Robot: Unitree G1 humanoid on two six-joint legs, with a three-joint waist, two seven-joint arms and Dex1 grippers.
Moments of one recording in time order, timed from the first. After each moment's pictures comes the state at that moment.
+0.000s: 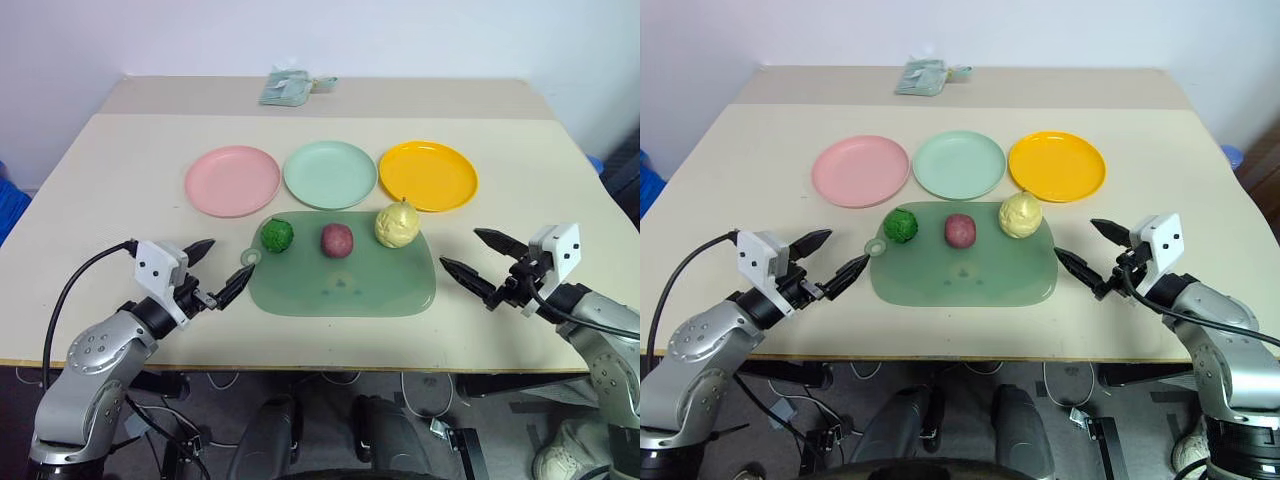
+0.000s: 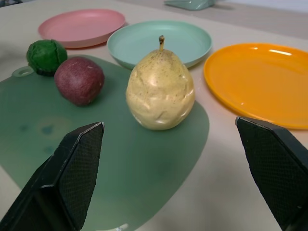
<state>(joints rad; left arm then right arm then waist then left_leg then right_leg) 0.11 0.55 0.21 -0.50 -0.53 0.38 -0.53 0.03 -0.67 -0.34 -0.33 0.57 0.43 0.75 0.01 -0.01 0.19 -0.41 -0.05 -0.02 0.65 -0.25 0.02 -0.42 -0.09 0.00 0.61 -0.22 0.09</state>
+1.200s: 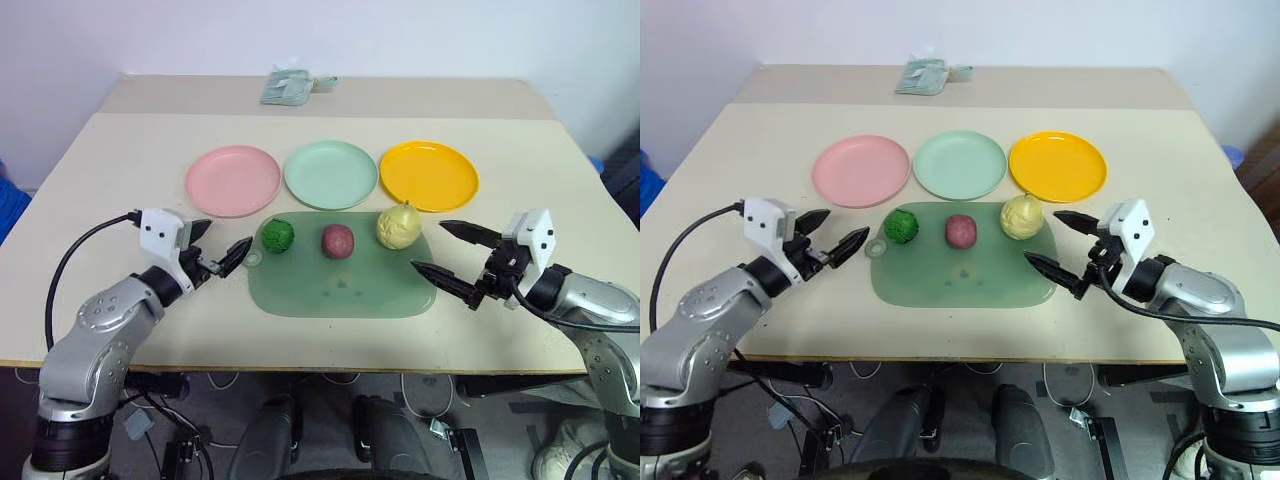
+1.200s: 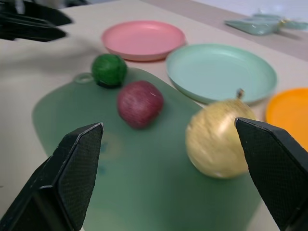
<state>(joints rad) -0.19 0.54 0.17 -0.44 -0.57 0.71 -0.36 -0.11 -0.71 -0.23 -0.43 0.58 0.48 0.86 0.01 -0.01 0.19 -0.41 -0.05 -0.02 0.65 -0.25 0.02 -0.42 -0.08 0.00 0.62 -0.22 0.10</state>
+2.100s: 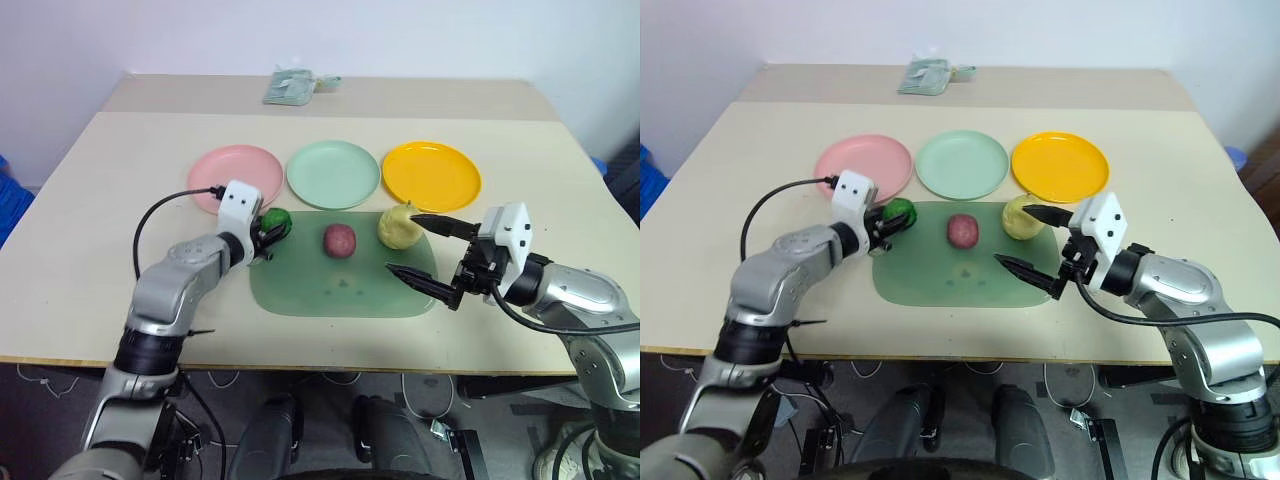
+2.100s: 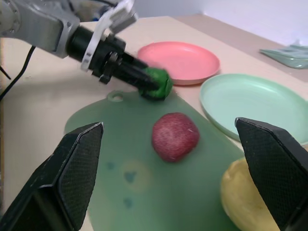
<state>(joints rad) -0.64 0.36 -0.05 -0.04 -0.36 0.83 -0.29 -0.14 -0.71 -0.18 -0.52 0.59 0.50 0.79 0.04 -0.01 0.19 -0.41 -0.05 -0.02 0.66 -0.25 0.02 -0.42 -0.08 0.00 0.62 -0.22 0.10</state>
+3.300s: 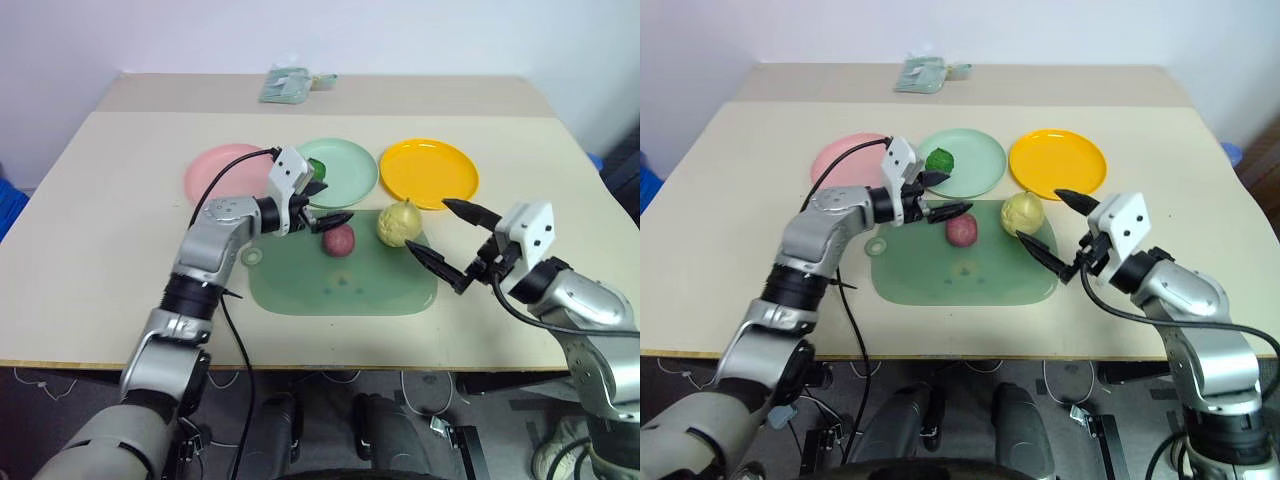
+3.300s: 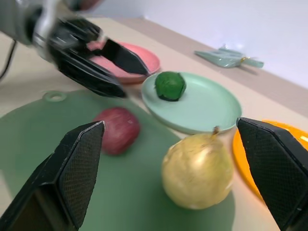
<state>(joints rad) -0.75 0.35 -0.15 0.12 -0.26 0.57 -0.91 0.02 -0.67 -0.27 -0.54 0.50 0.38 0.68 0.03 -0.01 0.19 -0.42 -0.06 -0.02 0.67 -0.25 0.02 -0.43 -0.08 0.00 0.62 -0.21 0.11</state>
